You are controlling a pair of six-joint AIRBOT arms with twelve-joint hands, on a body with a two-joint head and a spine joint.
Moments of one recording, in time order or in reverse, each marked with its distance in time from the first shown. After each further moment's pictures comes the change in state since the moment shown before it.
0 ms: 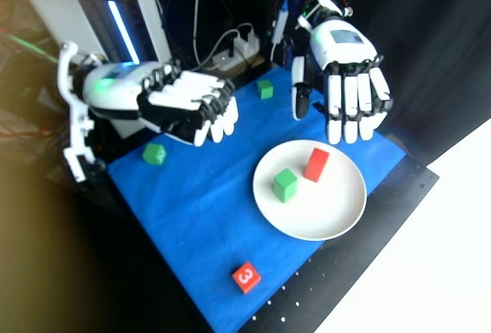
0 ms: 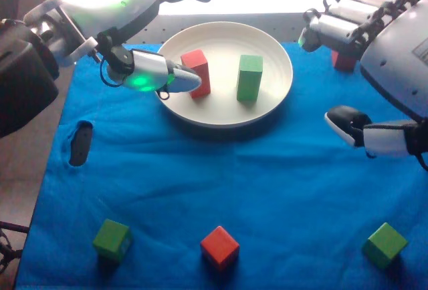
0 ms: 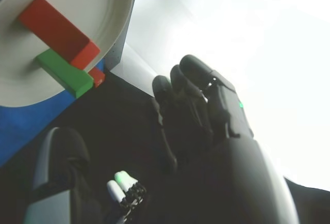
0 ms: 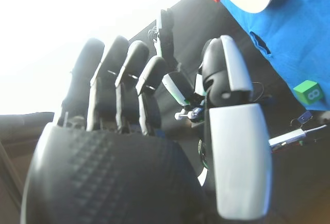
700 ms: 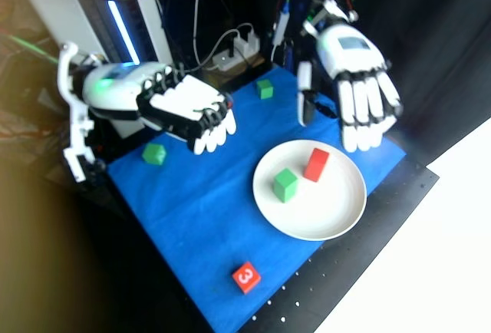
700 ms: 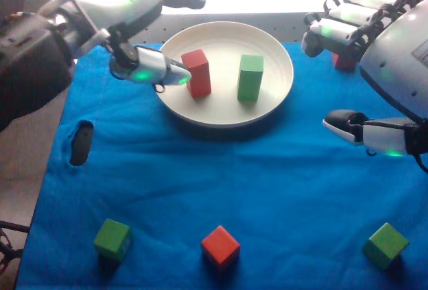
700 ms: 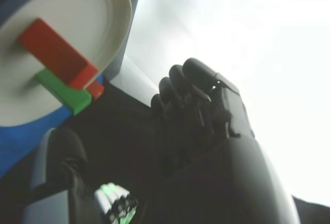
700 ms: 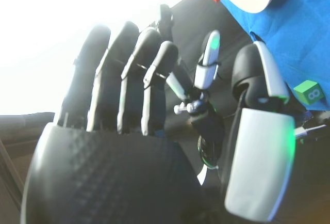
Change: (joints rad) left arm -0.028 -0.092 0.130 -0.028 0.122 -0.001; right arm 0.000 -0.002 0.000 0.002 -0.003 0.000
